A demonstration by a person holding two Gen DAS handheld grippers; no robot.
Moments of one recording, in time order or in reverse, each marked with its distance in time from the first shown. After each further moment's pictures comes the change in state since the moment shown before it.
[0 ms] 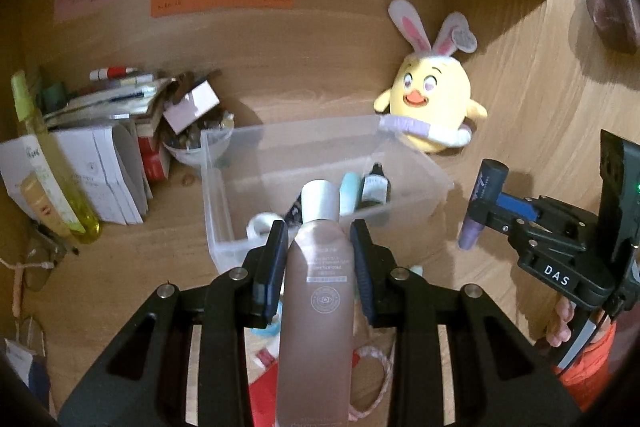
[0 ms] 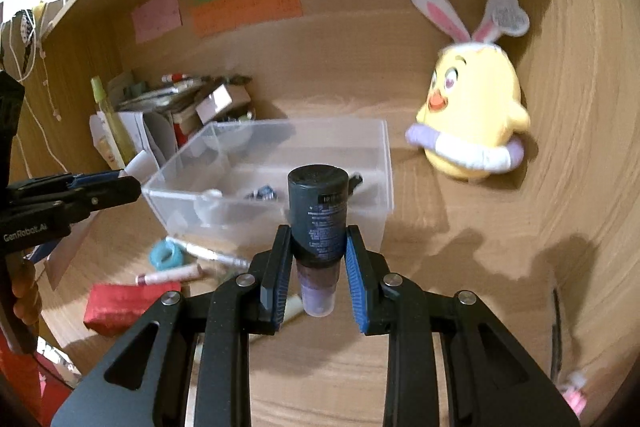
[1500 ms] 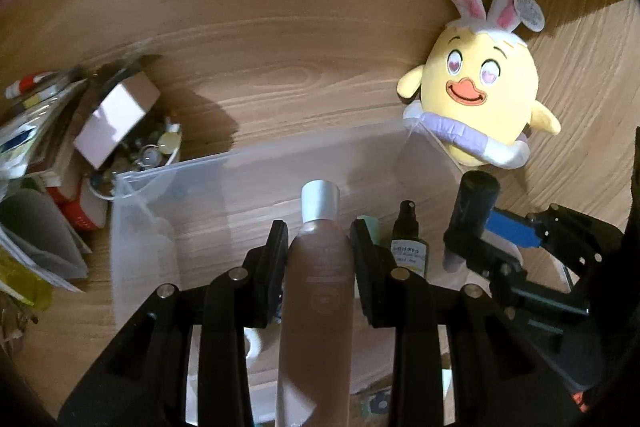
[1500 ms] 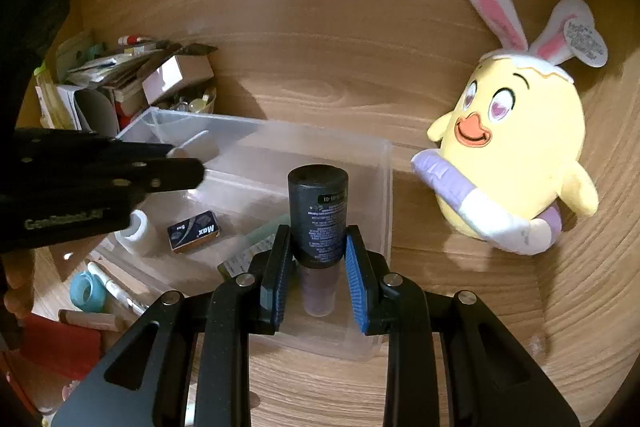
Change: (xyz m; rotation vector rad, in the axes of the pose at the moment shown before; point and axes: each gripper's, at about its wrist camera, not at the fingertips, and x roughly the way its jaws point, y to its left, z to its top) left arm 0.142 -0.005 0.068 -0.001 0.197 0.009; right arm 0.104 -0.014 0.049 -0.126 0.140 -0.066
